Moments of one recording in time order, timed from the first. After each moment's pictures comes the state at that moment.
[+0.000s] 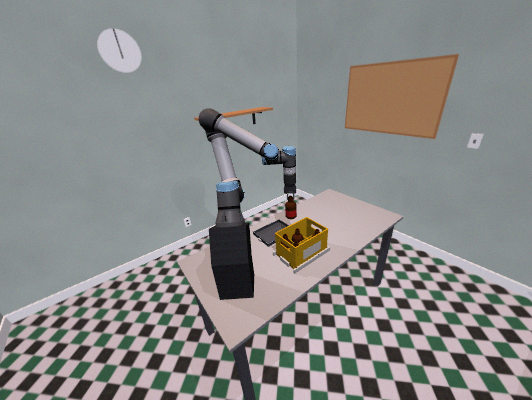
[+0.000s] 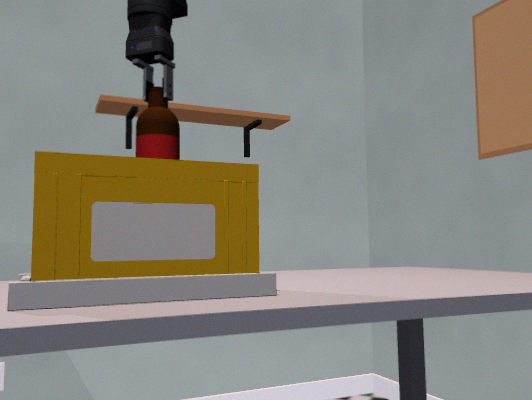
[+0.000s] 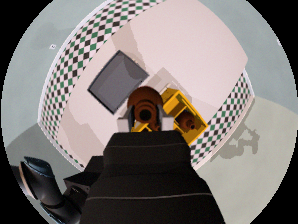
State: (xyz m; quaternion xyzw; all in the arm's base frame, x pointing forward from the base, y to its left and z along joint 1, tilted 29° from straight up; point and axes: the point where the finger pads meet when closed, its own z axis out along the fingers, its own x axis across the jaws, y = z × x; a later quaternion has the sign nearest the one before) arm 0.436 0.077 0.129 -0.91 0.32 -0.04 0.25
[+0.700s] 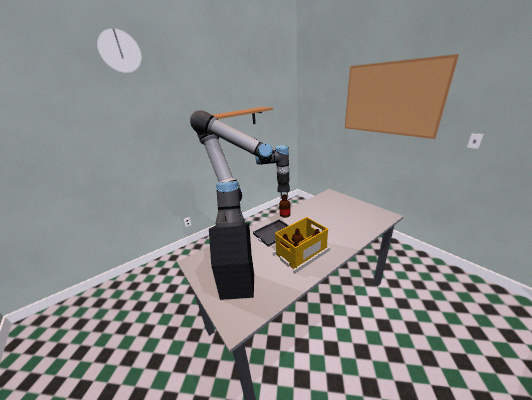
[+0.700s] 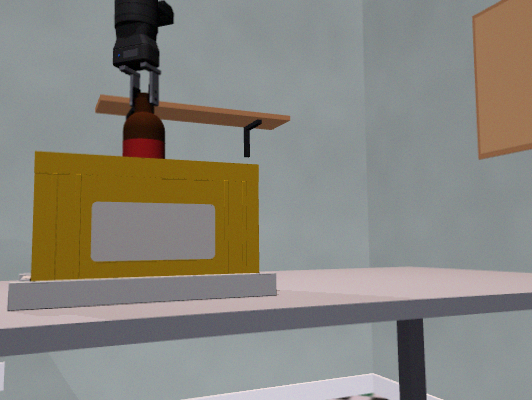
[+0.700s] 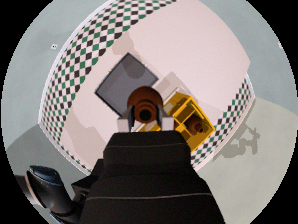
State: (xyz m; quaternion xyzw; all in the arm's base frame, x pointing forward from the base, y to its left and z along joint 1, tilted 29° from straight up) arm 0.414 0.114 0.141 -0.91 0.32 -0.04 0.25
